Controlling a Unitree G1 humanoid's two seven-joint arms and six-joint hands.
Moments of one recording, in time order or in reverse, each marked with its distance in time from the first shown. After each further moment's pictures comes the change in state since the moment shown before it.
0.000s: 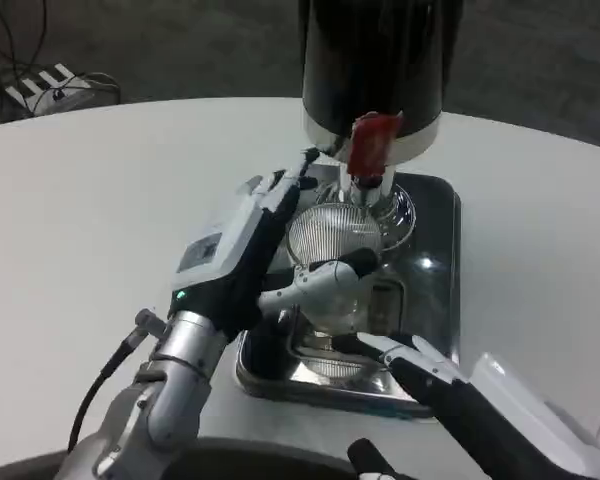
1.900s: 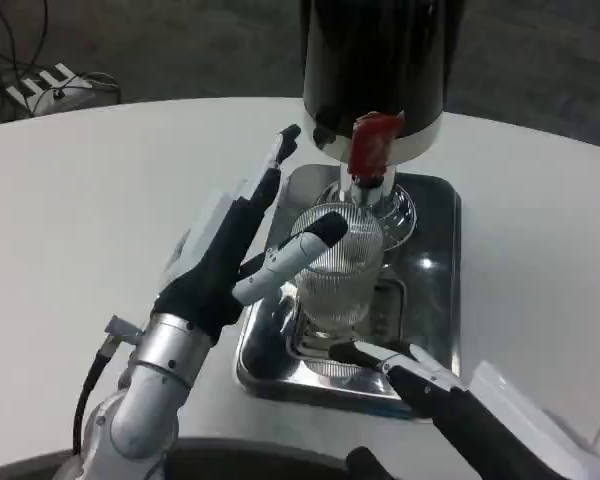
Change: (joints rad) left arm 0.125 -0.021 0.119 -0.231 -0.281 -0.051 -0.236; right arm 0.019 0.002 0.004 -0.001 0.014 0.000 -0.001
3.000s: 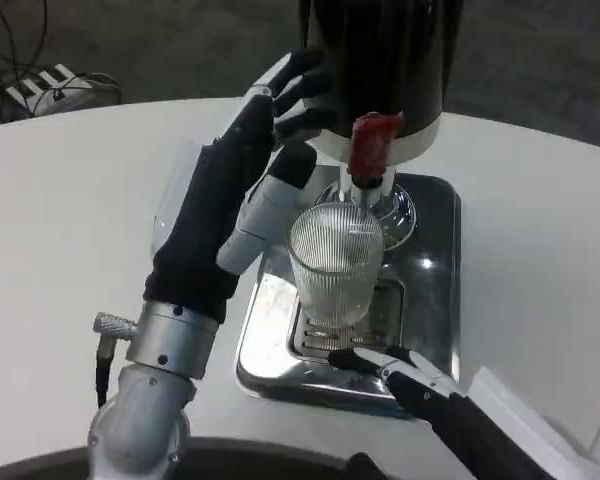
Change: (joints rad) left arm 0.127 -0.151 0.102 -0.399 -0.189 0.039 -0.102; right arm 0.016 0.001 0.009 0.000 -0.002 0.000 -0.006
